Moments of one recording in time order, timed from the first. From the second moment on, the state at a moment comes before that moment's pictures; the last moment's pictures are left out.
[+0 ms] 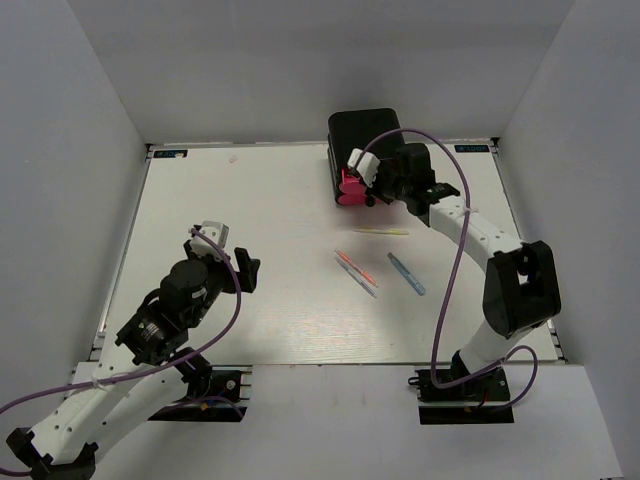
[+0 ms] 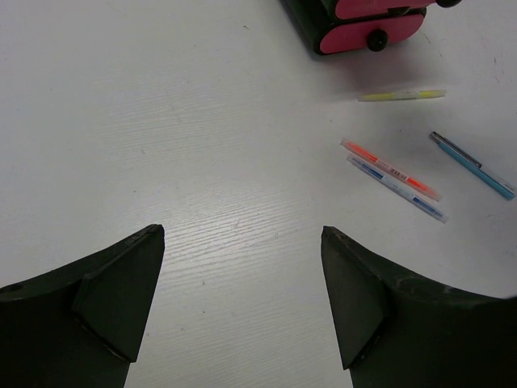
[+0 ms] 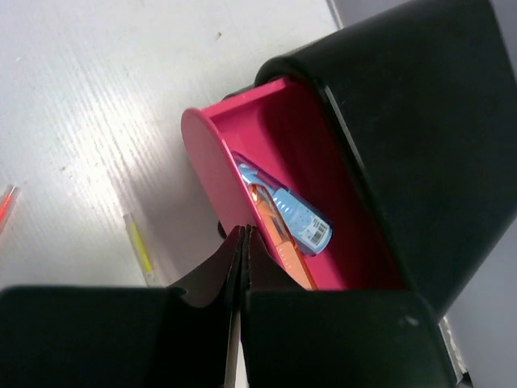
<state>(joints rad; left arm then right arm) -0.70 0.51 0.66 -0.46 -0.35 -0.27 0.40 1.64 1.24 -0.14 -0.36 -0.82</state>
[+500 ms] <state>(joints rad) -0.70 0.53 0.66 -0.46 -0.35 -0.27 0.40 1.80 1.39 -0.09 -0.34 -0.80</state>
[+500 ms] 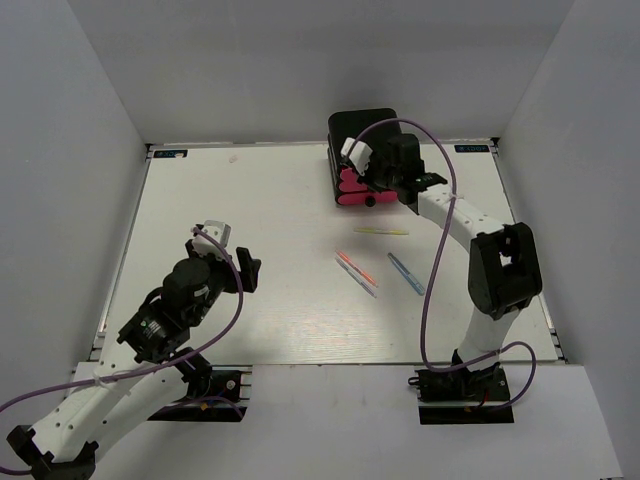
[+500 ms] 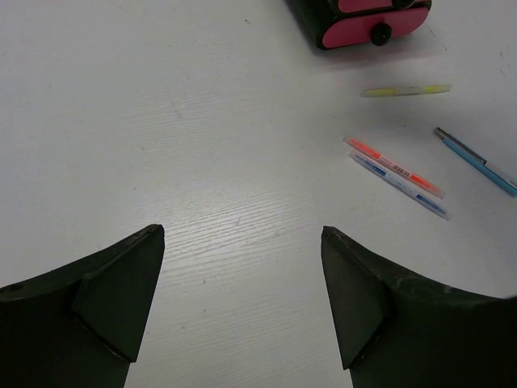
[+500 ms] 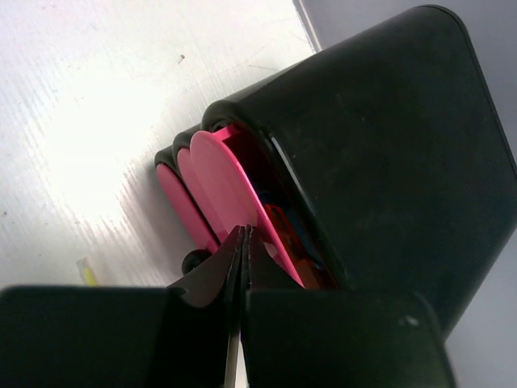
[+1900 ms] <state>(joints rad) -0.70 0.55 0.66 -0.45 -0.34 -0.27 0.37 1.74 0.99 0.28 -0.04 0.03</state>
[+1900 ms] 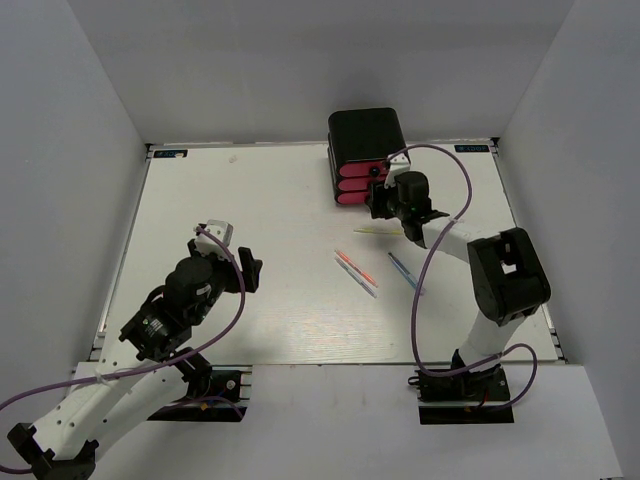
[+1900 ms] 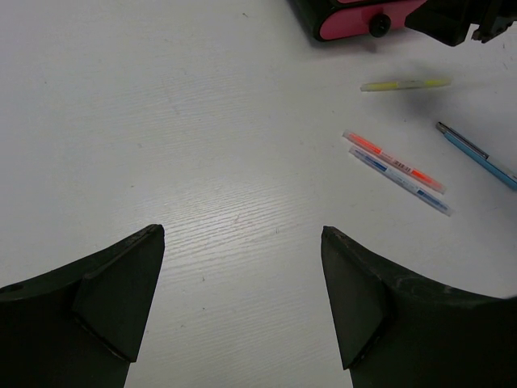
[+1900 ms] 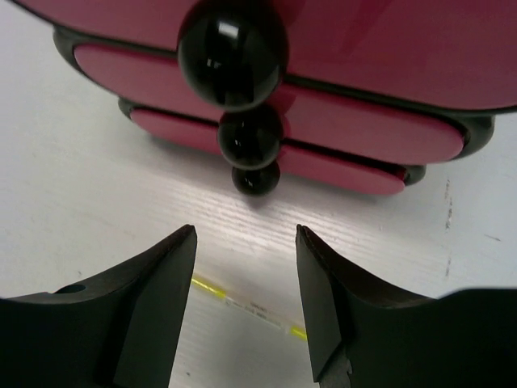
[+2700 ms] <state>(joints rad) -0.70 0.56 0.66 -0.45 -0.33 -0.27 0.37 1.88 1.08 0.45 0.02 0.27</state>
